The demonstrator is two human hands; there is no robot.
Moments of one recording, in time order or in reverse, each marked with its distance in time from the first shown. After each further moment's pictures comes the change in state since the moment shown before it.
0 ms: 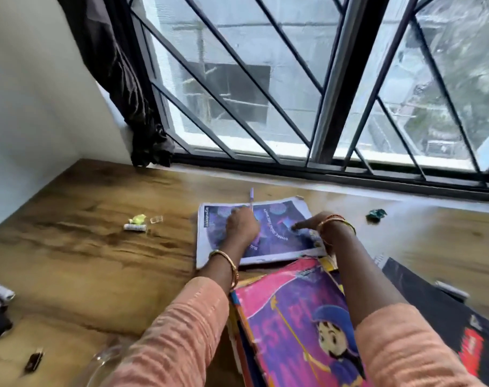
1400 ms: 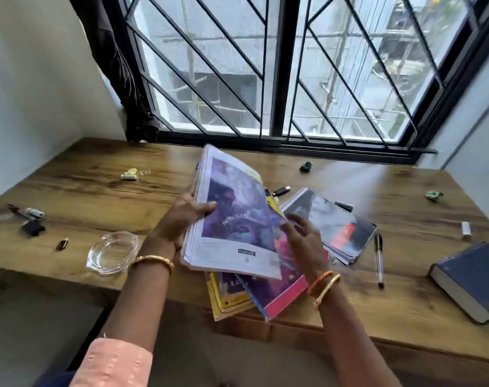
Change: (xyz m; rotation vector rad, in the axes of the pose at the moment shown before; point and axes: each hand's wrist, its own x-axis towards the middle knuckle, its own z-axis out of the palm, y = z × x) left_hand -0.302 -0.028 -0.054 -1.180 -0.254 0.188; right_hand -0.221 0.215 0.047 0.605 0.279 -0.637
